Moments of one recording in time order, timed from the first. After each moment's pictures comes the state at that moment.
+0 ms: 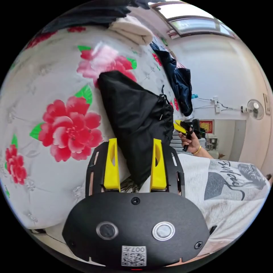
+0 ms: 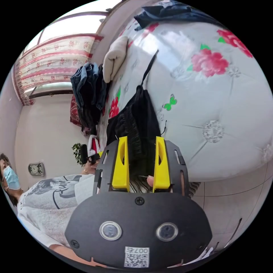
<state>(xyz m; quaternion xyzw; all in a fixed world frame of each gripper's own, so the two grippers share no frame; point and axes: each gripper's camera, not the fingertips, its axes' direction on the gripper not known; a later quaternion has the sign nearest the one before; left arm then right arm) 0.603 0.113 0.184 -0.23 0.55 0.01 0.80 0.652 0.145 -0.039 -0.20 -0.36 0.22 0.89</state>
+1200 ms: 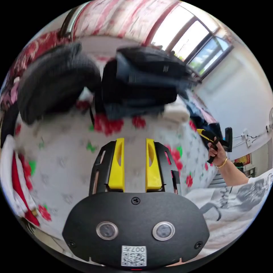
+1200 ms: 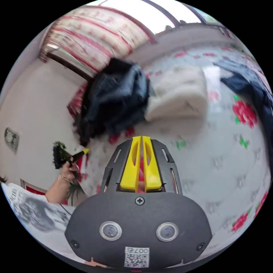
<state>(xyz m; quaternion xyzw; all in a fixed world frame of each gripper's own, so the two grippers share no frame) 0.439 -0.089 0.189 -0.06 0.33 -0.07 0.94 0.491 -0.116 0.006 -0.12 -0.24 0.01 0.96</state>
